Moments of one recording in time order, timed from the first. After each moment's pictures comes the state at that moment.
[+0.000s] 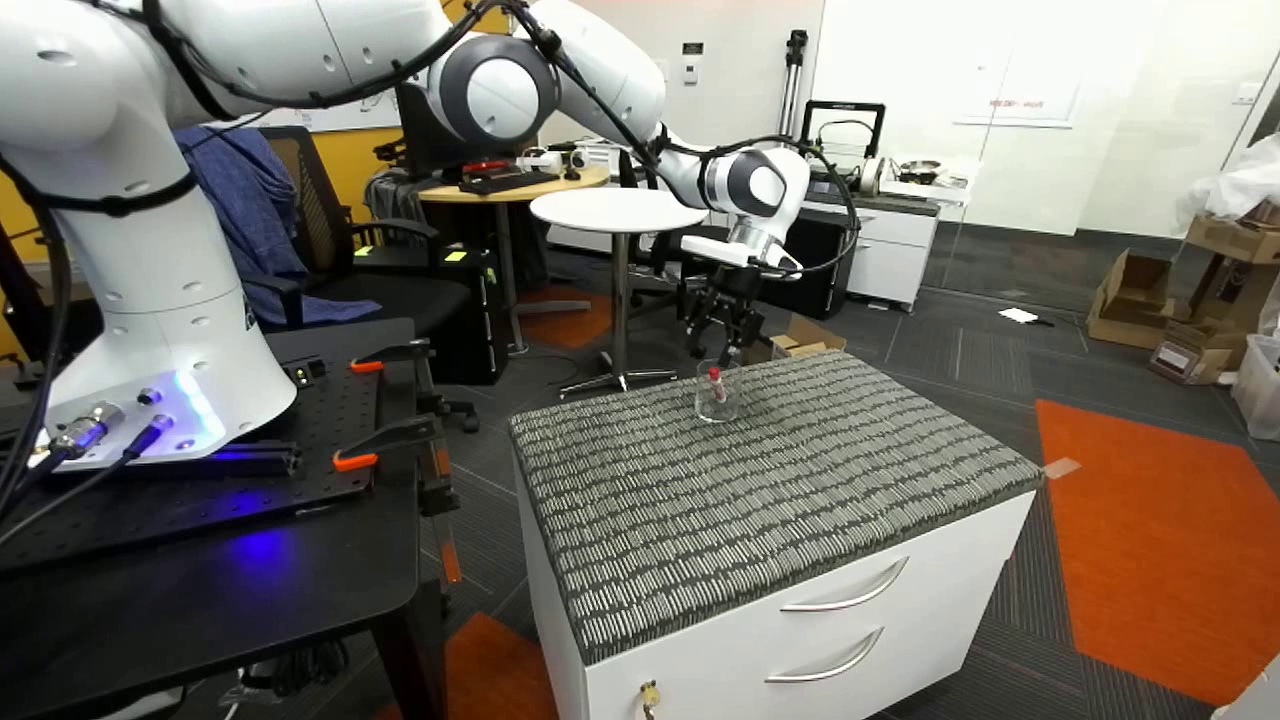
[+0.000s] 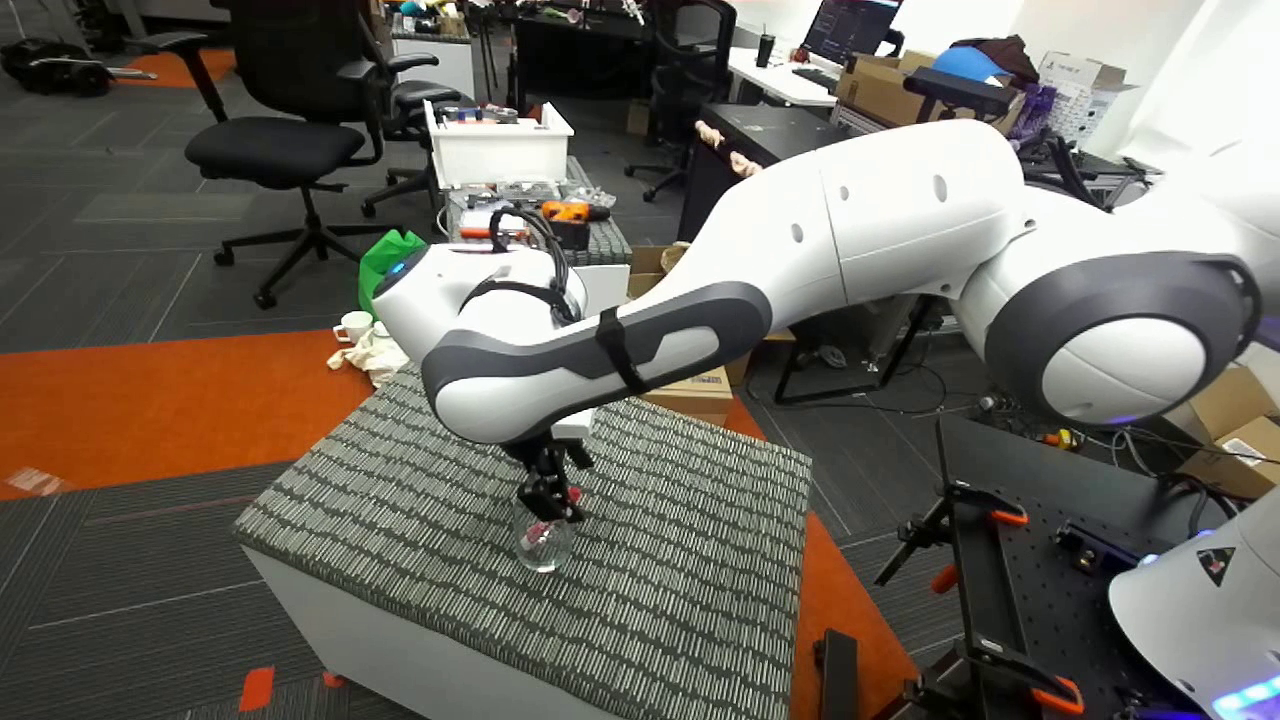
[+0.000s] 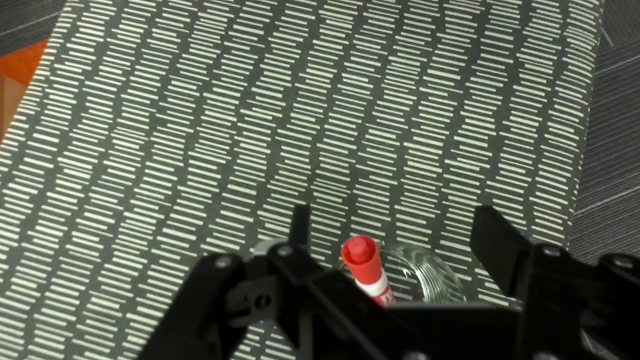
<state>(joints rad) 0.09 1.35 0.04 -0.74 -0.17 1.58 -0.11</state>
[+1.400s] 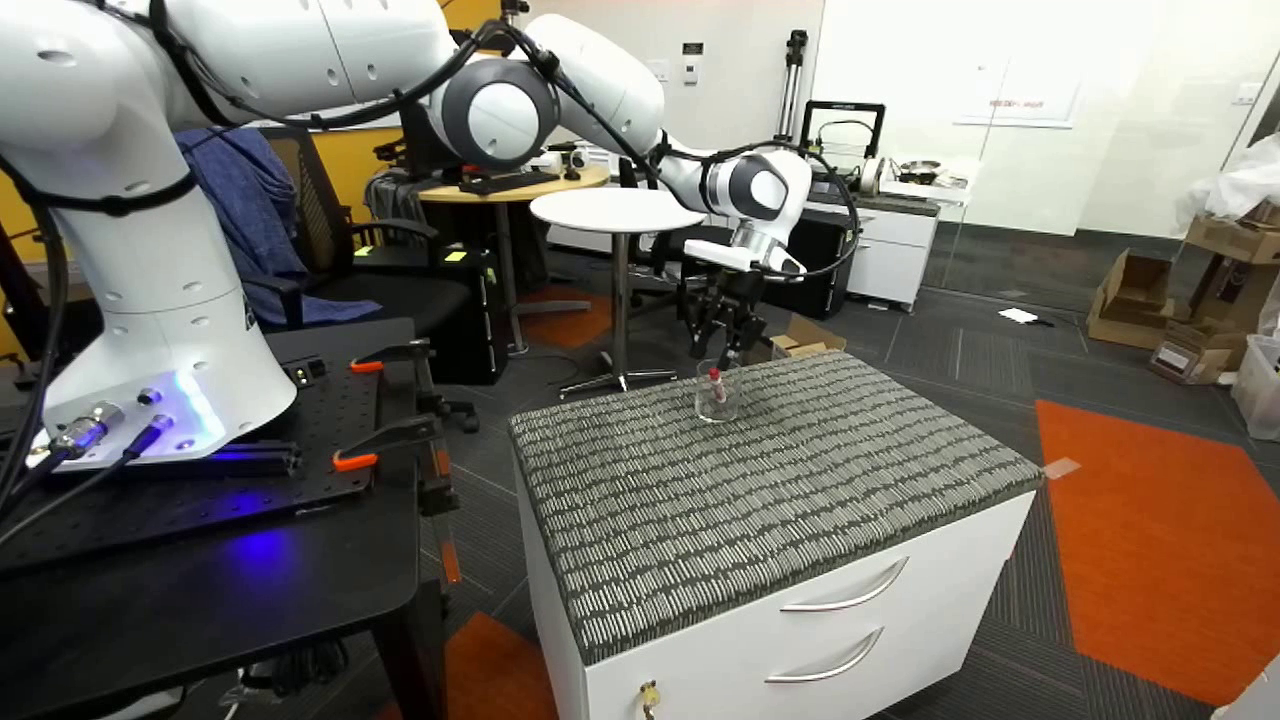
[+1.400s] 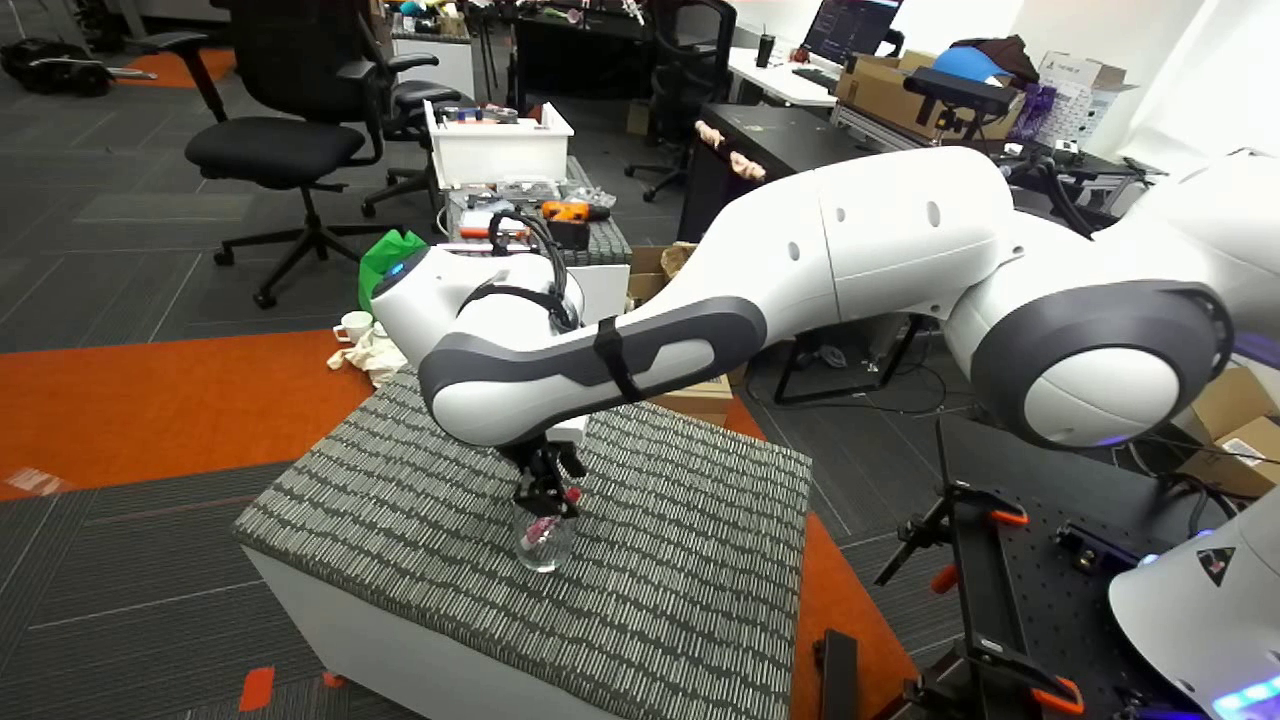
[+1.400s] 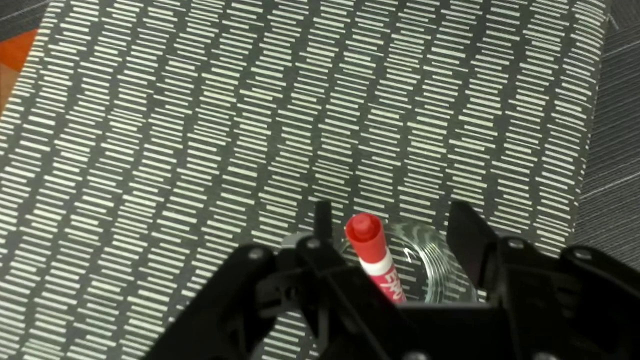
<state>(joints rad) 0.09 1.40 0.04 -0.65 -0.17 1.58 -0.11</state>
